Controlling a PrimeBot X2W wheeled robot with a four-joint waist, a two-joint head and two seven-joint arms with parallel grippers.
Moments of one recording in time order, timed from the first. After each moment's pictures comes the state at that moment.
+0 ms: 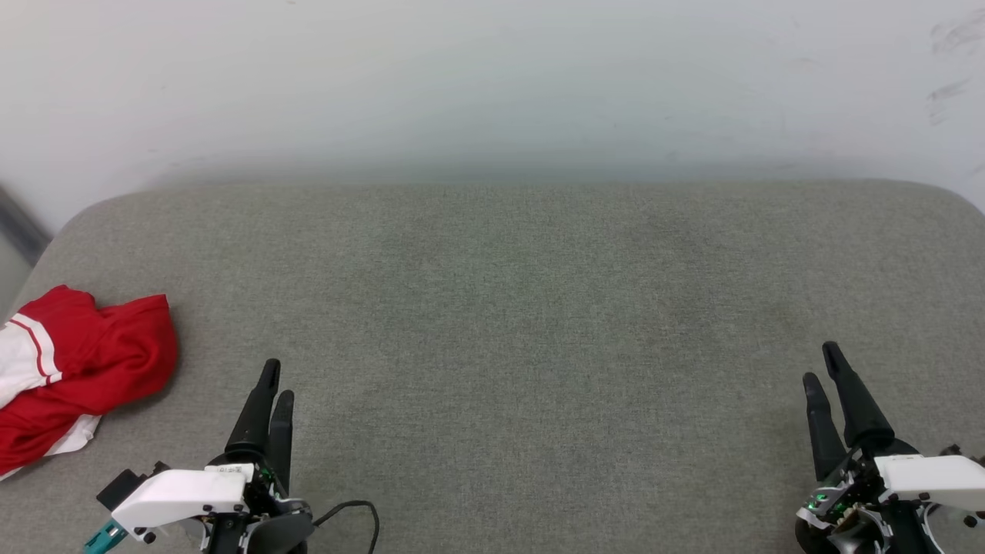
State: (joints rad) left arm -0.08 0.05 0.09 0.25 -1.61 -0.13 0.09; right arm -0.08 -0.05 -0.10 0.25 1.61 0.13 0.09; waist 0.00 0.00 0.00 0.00
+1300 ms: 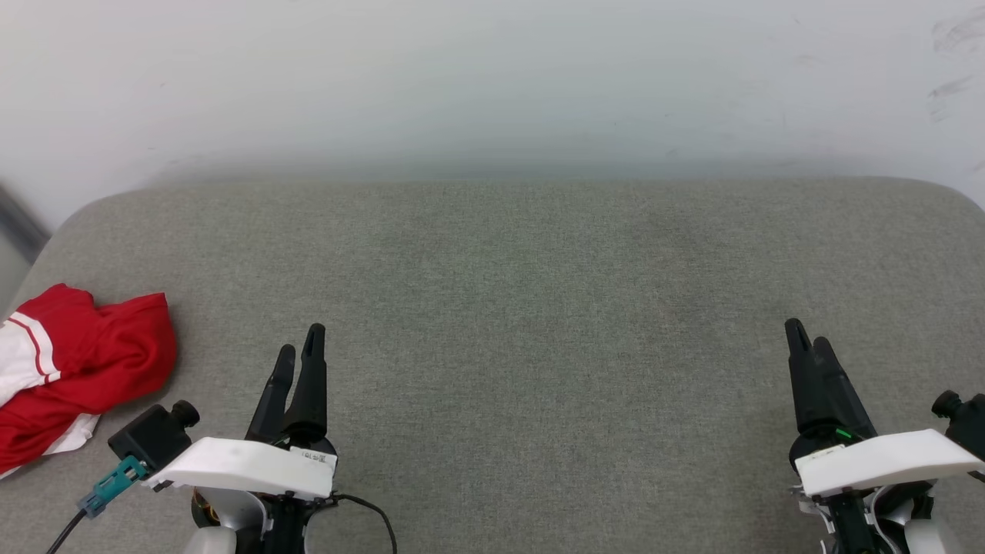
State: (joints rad) left arm -0.09 0.05 -0.02 0.13 -0.93 -0.13 -0.07; right arm -0.08 -0.06 -0.02 0.13 0.86 0.13 -0.06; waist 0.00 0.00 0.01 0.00
